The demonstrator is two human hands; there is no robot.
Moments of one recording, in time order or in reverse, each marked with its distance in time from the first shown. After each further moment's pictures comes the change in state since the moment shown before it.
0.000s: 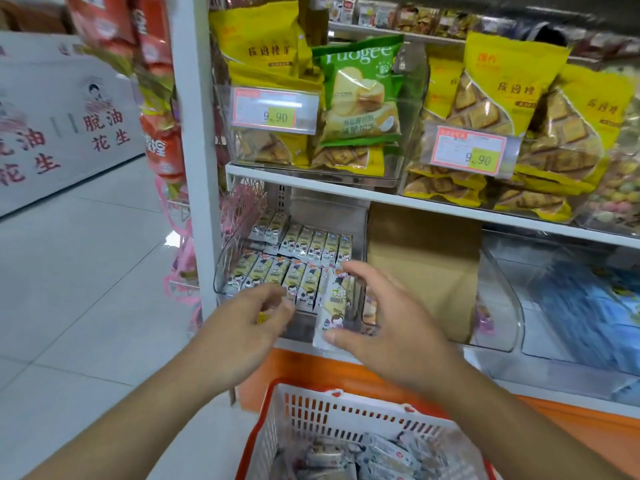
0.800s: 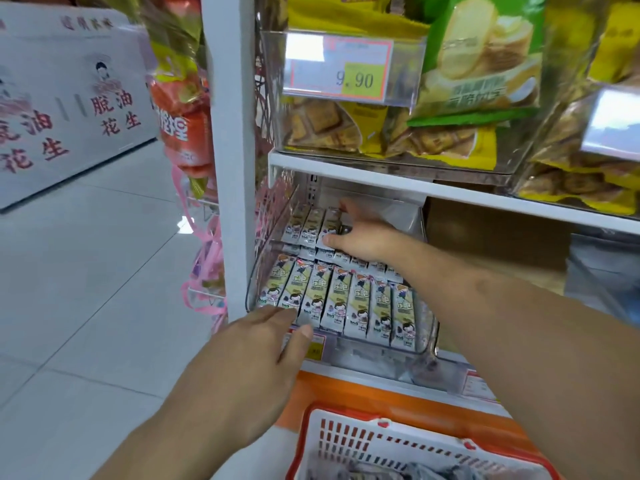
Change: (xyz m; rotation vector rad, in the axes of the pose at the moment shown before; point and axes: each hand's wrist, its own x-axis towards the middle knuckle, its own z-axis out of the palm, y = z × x) left_hand 0.029 -0.045 -0.025 0.360 -0.027 0.009; right_hand 0.254 0.036 0.072 -0.128 -0.176 0.205
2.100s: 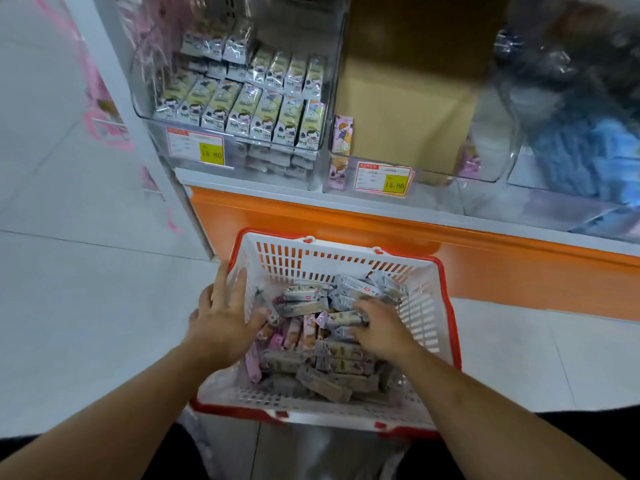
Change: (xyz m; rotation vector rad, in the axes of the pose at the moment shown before) left_hand -0.107 -0.045 0.264 0.115 -0.314 -0.182; right_hand -0.353 0.255 0.208 0.007 -0.330 0.396
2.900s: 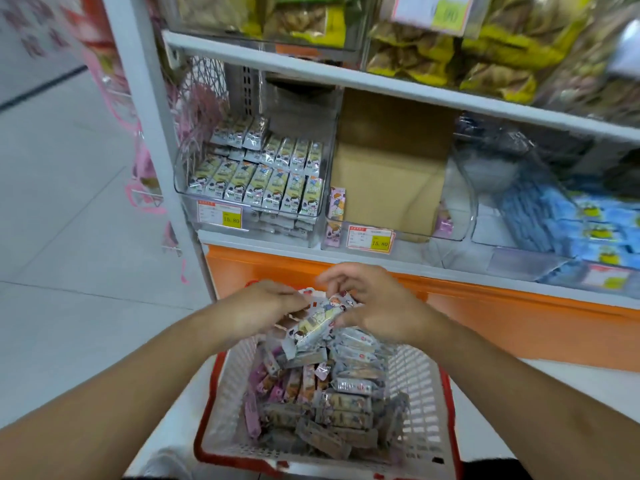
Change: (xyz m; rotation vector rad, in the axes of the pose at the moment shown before) left_hand -0.031 0.096 -0.163 -0.753 -0.373 0.123; right_hand -0.082 -0.134 -0.166 0.385 -0.036 -0.459
